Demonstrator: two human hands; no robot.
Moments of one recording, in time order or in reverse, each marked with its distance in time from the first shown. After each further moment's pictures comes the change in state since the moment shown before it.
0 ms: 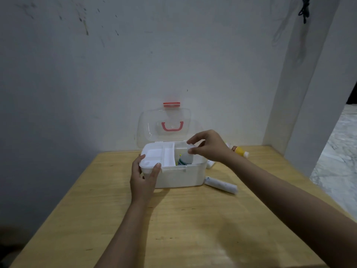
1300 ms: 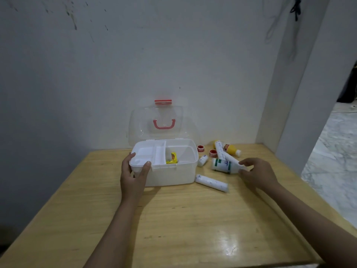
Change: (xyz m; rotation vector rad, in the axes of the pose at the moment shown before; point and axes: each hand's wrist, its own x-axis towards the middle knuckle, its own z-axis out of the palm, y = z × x) left_hand 0.000 -0.003 0.003 0.003 0.022 0.012; right_hand -0.087 0.145 -0.056 -0.339 0.286 0.403
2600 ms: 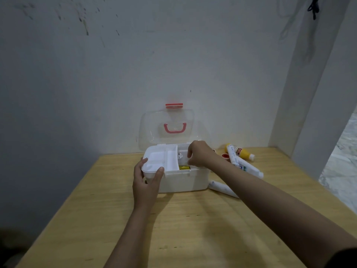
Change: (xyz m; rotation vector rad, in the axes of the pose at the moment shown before) left_hand 0.001 0.001 -0.001 -0.006 -0.019 -0.007; right_hand 0.025 -0.199 0.063 -0.129 -0.370 -0.318
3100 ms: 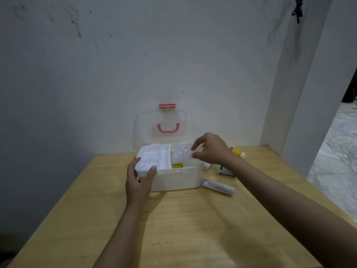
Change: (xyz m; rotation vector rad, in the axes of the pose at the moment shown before) left_hand 0.001 -0.002 -0.002 0.025 -0.009 0.001; right_hand -0.040 0.032 -0.040 0.110 0.180 -0.074
